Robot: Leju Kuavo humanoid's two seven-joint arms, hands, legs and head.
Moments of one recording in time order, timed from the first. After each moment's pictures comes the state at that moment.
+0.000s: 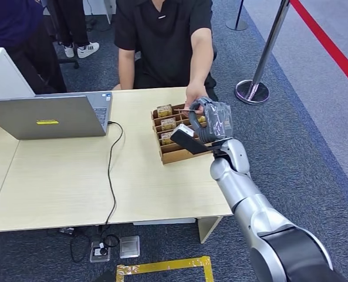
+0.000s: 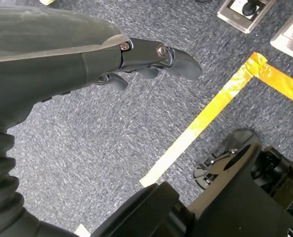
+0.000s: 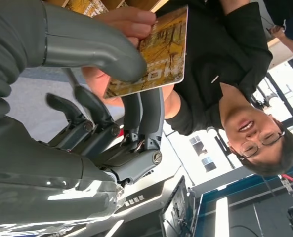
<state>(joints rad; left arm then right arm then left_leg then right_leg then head) -0.15 -0.14 0.46 -0.22 -1.26 0.10 -0.03 -0.71 0.18 0.14 -0.67 1.01 -0.69 -0.45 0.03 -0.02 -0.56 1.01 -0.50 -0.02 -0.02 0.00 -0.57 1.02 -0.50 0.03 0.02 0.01</state>
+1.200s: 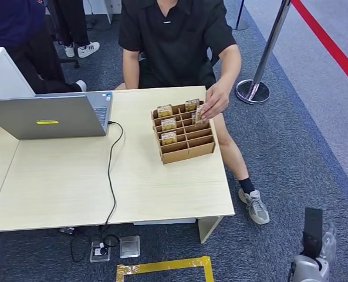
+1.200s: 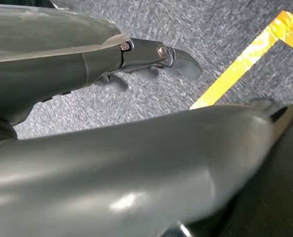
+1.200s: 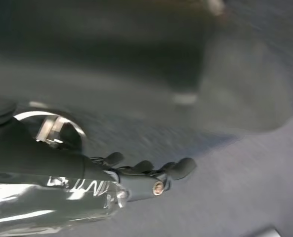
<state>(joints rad) -0.09 -0.13 0.50 -0.22 -1.20 0.03 -0.04 -0.24 -0.04 -0.84 -0.47 0.68 -0.55 -0.33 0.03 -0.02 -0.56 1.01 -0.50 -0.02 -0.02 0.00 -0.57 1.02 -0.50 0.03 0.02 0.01</state>
